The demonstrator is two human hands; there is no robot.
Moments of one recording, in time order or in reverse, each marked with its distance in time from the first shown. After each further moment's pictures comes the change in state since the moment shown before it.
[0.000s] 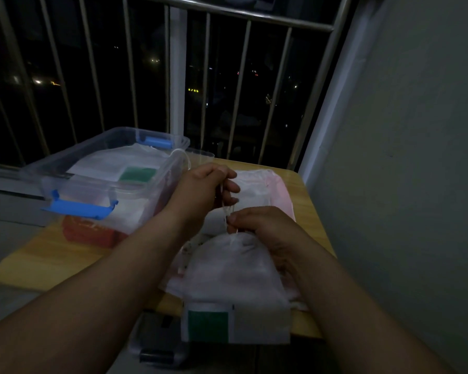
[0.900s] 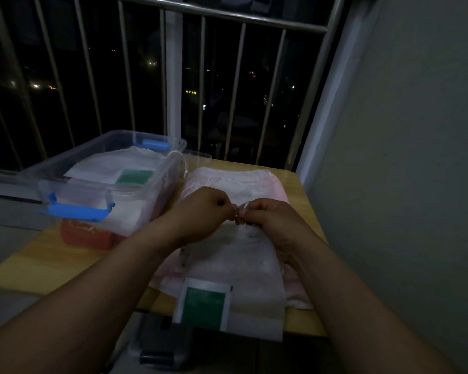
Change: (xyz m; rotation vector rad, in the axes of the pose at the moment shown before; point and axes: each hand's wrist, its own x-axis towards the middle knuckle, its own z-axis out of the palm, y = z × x) left_hand -0.012 0.000 -0.006 0.840 -0.193 0.068; right_hand 0.003 0.001 -0.014 0.138 0.134 -0.109
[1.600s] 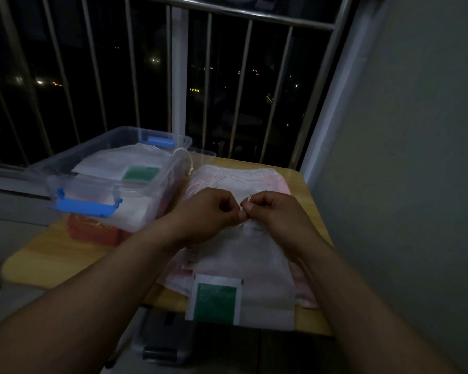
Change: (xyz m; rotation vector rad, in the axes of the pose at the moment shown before) left_hand -0.004 -0.009 0.003 -0.090 -0.053 0.050; right_hand -0.003 0.001 -0.001 -0.181 0.027 -0.200
